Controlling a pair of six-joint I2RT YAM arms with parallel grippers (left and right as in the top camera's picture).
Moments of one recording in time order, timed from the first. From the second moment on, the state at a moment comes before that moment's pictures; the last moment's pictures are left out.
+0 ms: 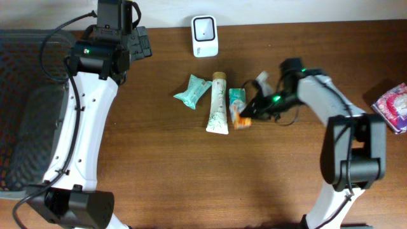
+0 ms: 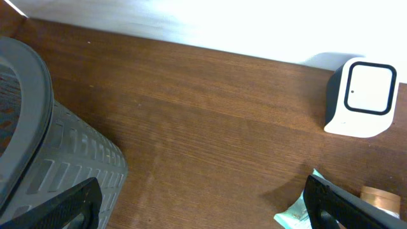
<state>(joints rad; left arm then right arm) -0.18 1.78 1.94 -0.98 -0.35 -0.29 0.01 2.01 1.42 -0.97 -0.96 -0.08</state>
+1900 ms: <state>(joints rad) -0.18 1.78 1.94 -0.98 -0.35 -0.29 0.34 2.47 2.07 -0.06 0.21 -0.27</state>
